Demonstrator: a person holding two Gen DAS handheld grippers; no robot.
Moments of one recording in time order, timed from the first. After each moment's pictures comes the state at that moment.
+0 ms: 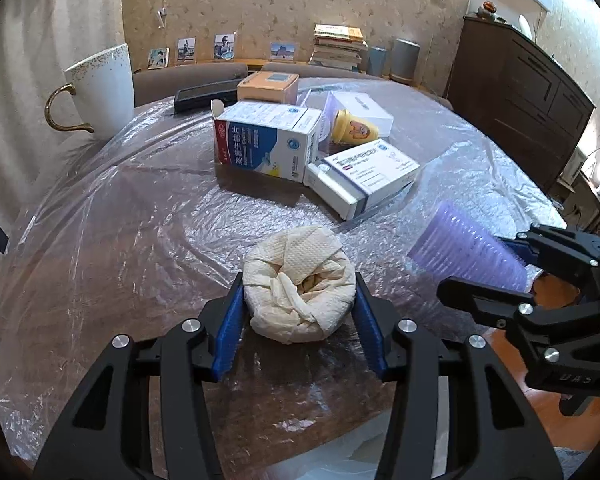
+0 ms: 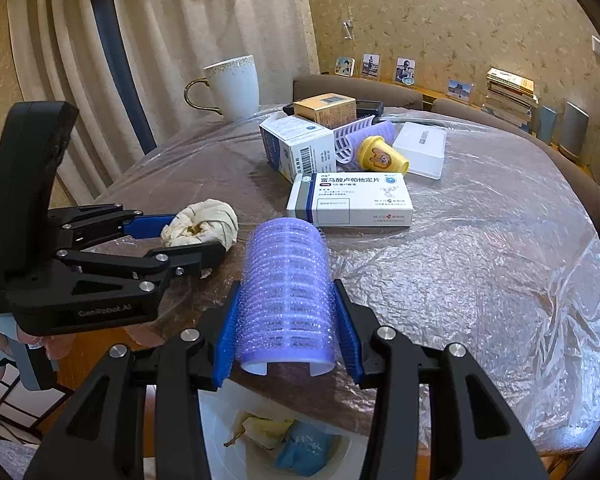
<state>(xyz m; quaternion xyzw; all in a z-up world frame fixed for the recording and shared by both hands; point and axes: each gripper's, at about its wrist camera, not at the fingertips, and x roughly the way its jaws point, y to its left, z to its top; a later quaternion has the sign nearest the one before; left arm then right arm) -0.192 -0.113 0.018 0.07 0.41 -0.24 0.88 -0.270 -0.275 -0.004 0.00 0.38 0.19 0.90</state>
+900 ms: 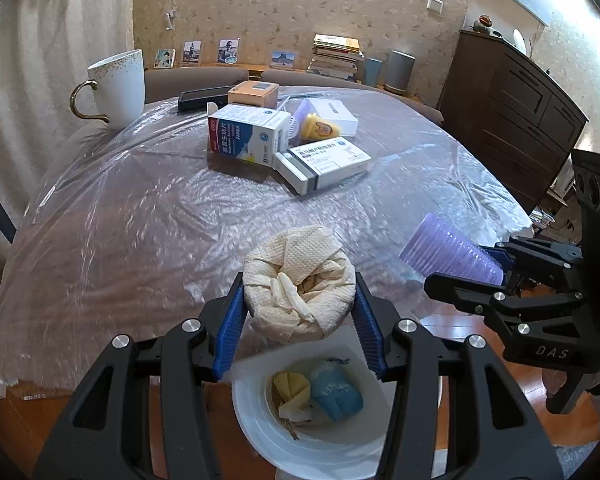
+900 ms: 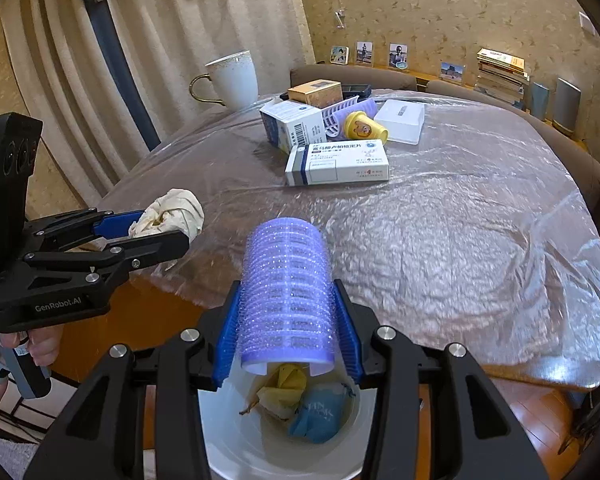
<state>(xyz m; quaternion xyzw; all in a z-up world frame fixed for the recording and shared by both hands) -0.256 -0.112 0.037 0.05 0.41 -0.23 0.88 -0.322 -0.297 0.003 0.02 0.40 0.19 0.90</state>
